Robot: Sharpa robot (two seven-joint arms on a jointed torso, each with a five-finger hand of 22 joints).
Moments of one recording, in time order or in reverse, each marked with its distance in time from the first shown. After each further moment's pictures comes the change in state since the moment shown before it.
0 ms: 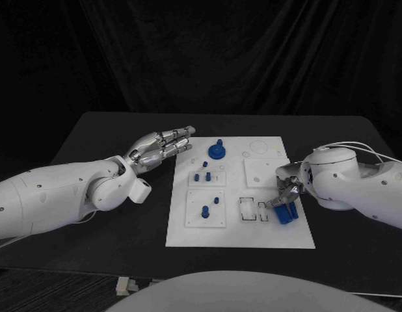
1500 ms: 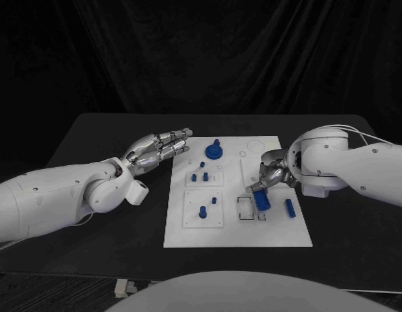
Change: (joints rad) left arm -0.003 0.006 0.000 -0.010 0.000 0.012 -0.012; left_hand 0.009 -0.001 0.004 -0.004 0.004 0.021 0.003 0.010 0.002 -0.004 0.004 0.000 0.000 0.000 0.000 0.000 0.000 0.000 0.000 0.000 0.000 0.000; right arm 0.074 0.071 0.000 -0.037 0.320 -0.092 0.000; right_hand 0.042 0.021 0.017 -0.028 0.121 -0.015 -0.005 0.035 0.067 0.001 -0.001 0.000 0.000 0.000 0.000 -0.015 0.000 0.000 0.004 -0.004 -0.054 0.000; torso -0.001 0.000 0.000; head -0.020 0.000
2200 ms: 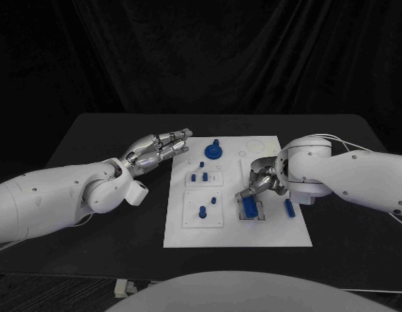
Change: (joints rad) left arm 0.000 -0.001 0.000 0.002 0.000 0.000 -0.004; left_hand 0.000 0.000 0.000 0.000 0.005 0.007 0.000 0.000 0.001 0.000 0.000 0.000 0.000 -0.004 0.004 0.000 0.001 0.000 0.000 0.000 0.000 0.001; right arm -0.047 0.055 -0.001 -0.032 0.029 -0.028 -0.001; right_hand -0.021 0.001 -0.002 0.009 -0.028 -0.002 -0.002 0.000 0.001 -0.001 0.000 0.000 0.000 0.000 0.000 0.000 0.000 0.000 0.000 0.000 -0.004 0.001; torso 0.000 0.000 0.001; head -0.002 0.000
